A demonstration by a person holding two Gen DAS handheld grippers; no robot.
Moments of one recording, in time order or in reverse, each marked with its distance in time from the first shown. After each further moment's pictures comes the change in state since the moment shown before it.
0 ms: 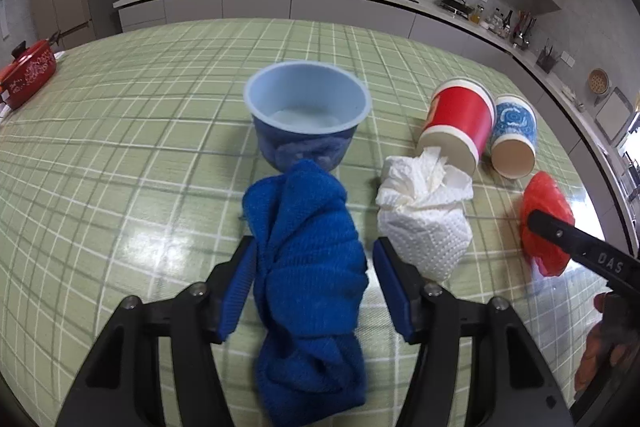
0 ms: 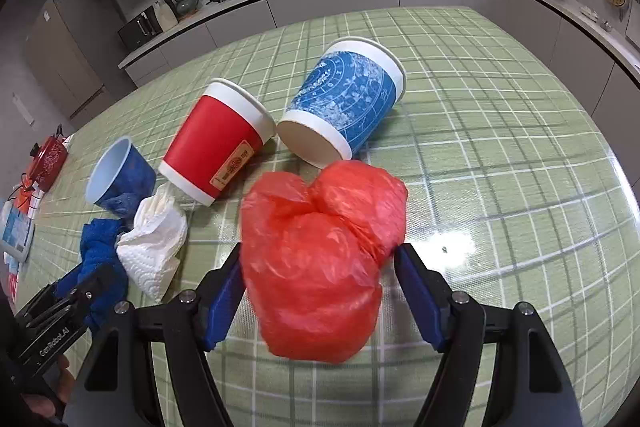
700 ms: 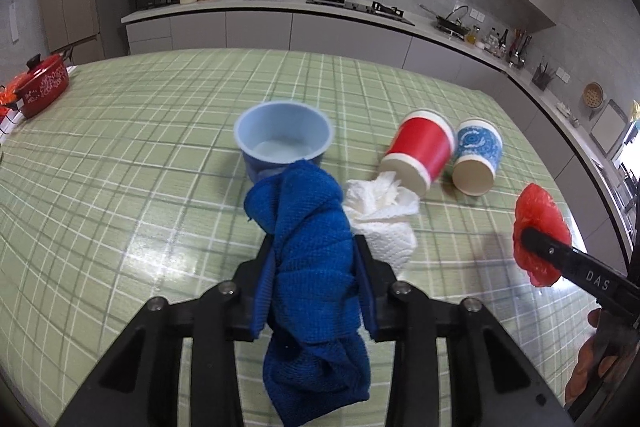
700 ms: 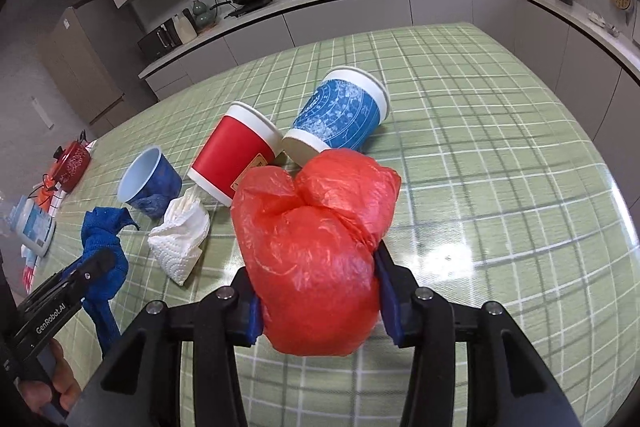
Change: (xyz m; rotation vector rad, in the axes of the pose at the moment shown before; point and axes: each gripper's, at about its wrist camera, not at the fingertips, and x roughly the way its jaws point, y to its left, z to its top) left arm -0.043 -0.029 -0.006 -0.006 -0.095 0.016; right arm -0.045 -0.019 -0.007 -0.023 -0.062 0.078
